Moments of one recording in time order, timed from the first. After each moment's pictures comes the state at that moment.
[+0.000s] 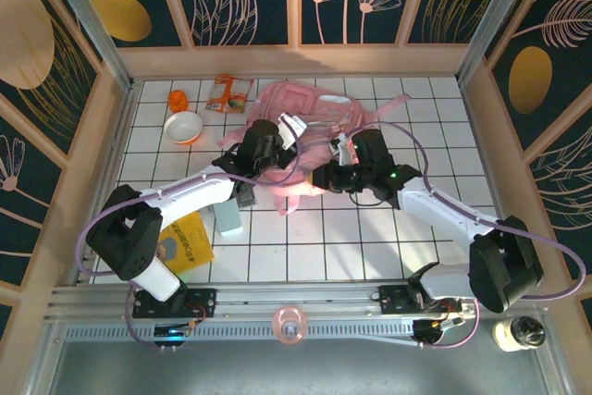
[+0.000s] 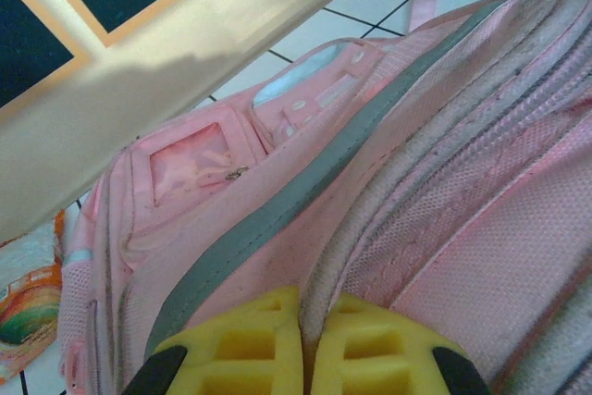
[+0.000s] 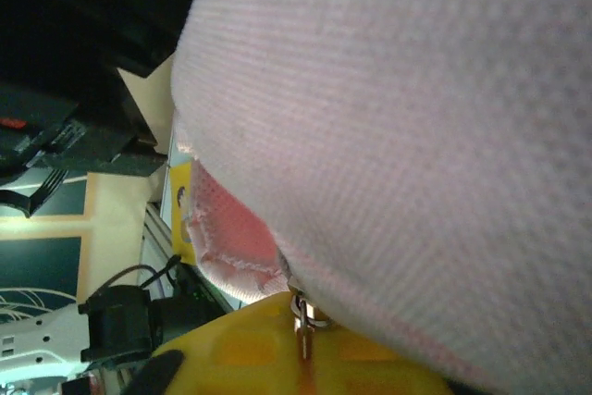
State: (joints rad) left arm -0.71 1.60 1.02 0.16 -0.13 0.23; right arm 0.58 1.30 0.81 -0.18 -0.61 0.73
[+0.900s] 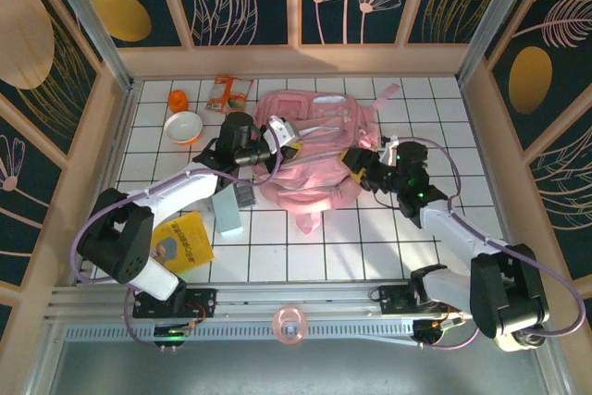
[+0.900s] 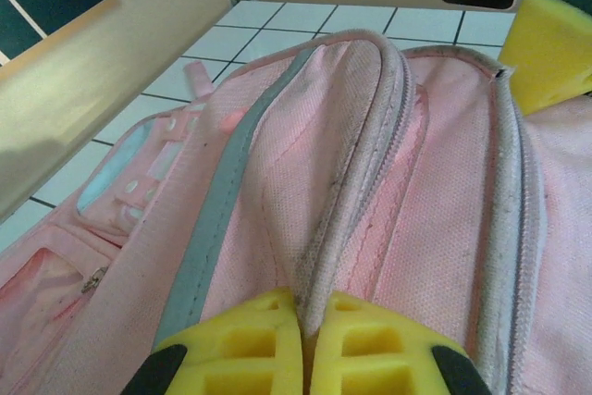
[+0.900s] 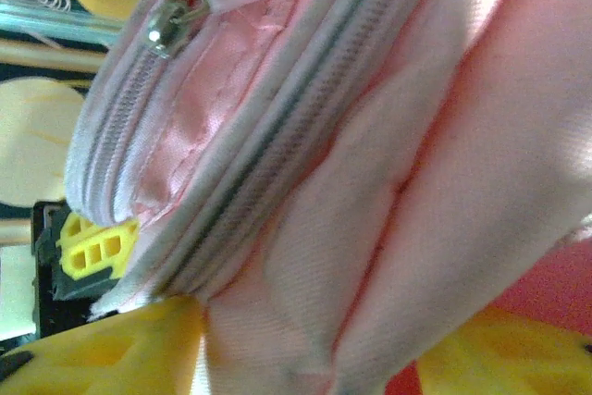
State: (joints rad) left arm -0.56 1.55 0.96 0.19 0.51 0.35; right arm 0.29 1.16 0.52 0.24 -0.61 1.09
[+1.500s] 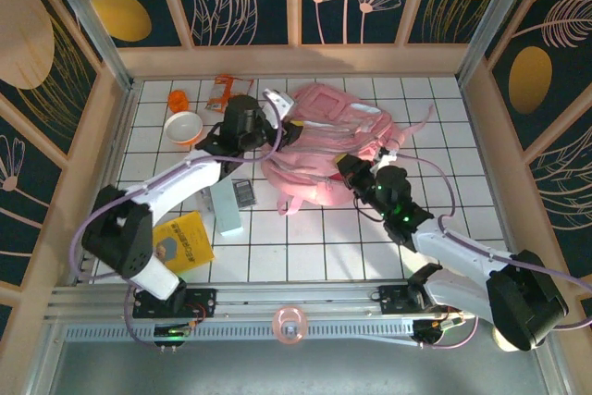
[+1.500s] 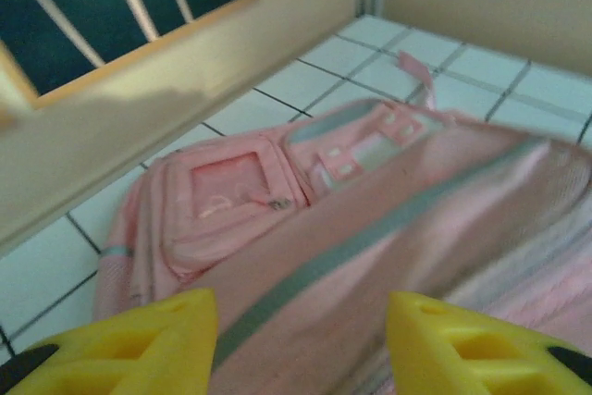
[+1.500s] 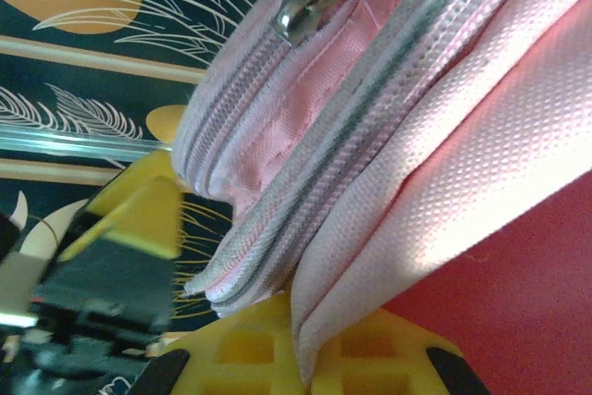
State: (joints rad) left arm -0.57 1.56 1.13 0.09 0.22 0.08; right arm 0.63 1.06 0.40 0.48 0.01 1.33
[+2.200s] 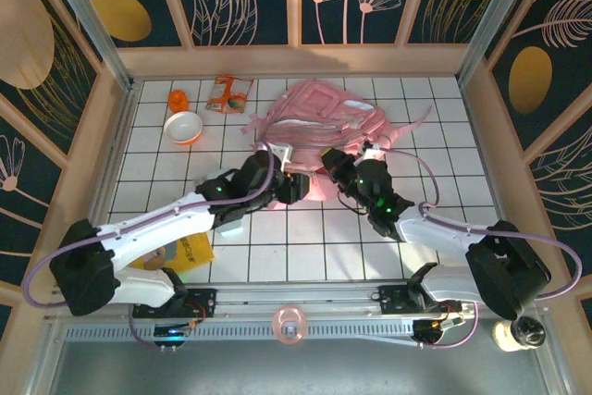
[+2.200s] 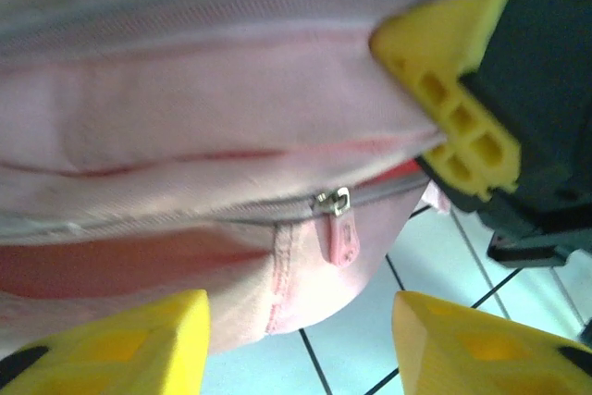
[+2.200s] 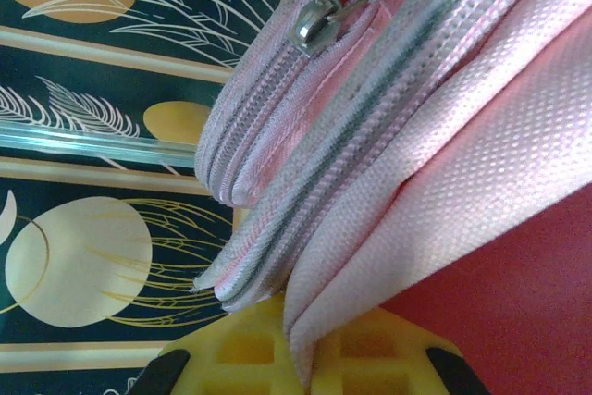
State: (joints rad) left arm -0.92 1.34 0.92 -0.22 -0.07 -0.63; right arm 0.71 1.24 0.50 0.58 0.08 1.34
